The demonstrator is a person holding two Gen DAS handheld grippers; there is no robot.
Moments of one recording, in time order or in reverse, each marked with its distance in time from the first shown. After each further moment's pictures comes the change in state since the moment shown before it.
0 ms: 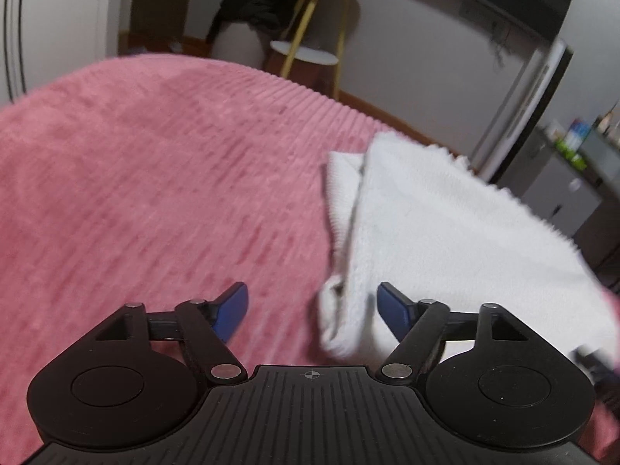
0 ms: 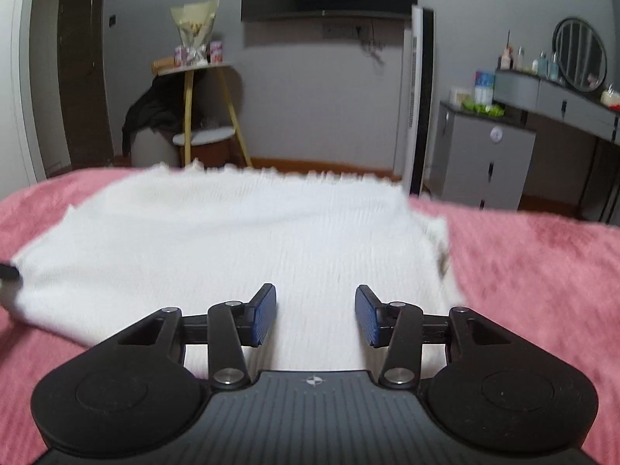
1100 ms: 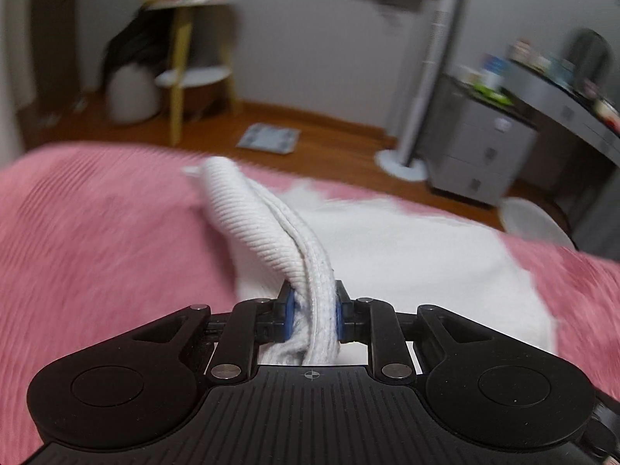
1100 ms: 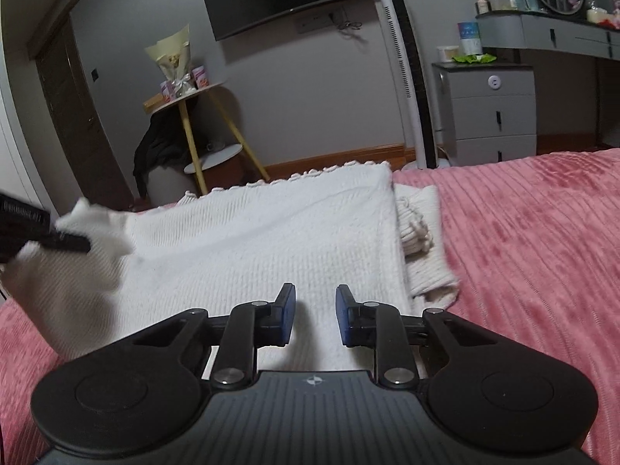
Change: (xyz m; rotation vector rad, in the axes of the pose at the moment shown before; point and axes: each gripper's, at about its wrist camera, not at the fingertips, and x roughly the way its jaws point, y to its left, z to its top) left arm 0.013 -0.170 0.035 0.372 0.014 -0.126; right arm -0.001 -0.054 0.002 0.241 -0.011 0.116
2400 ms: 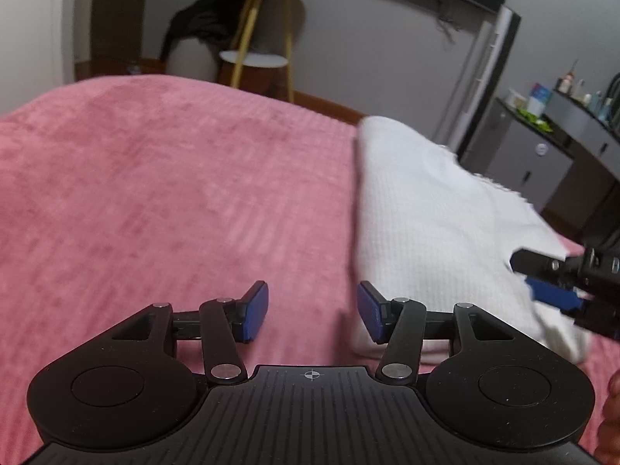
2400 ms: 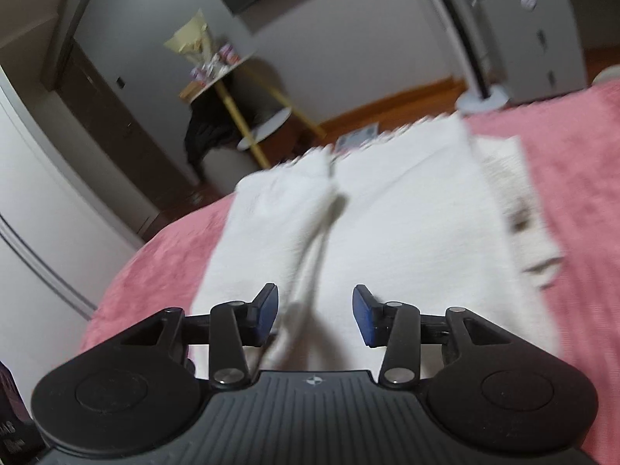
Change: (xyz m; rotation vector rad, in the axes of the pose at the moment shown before) left arm -0.015 0.043 -0.103 -0.212 -0.031 0.142; right arm 0.027 0.021 0.028 0.178 0.194 0.252
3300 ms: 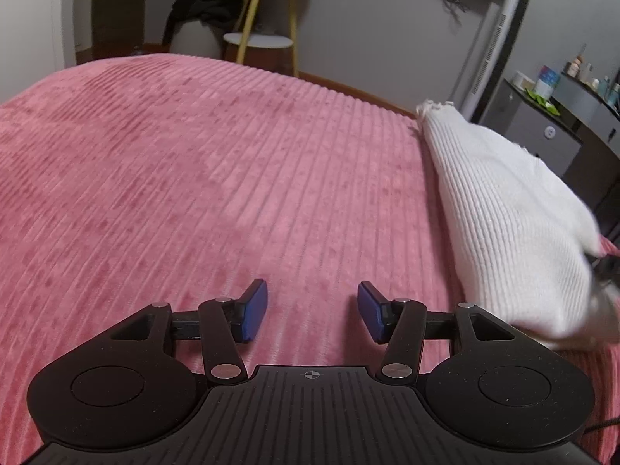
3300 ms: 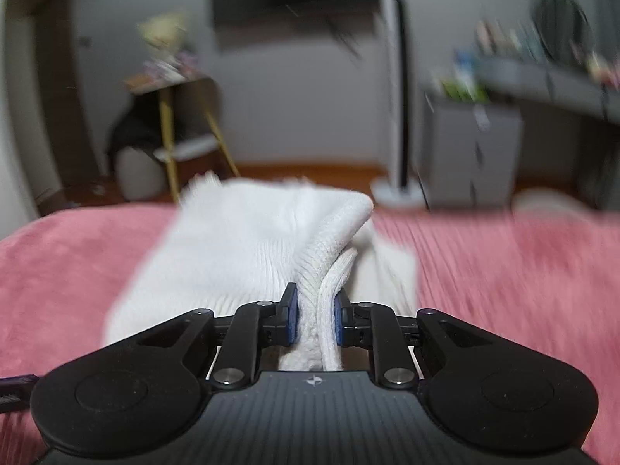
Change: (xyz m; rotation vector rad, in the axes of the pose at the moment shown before) left arm 0.009 -0.007 -0.011 0.011 0.067 -0.001; right arm -0.017 -0.004 0.007 -0.248 -0.146 -0.400
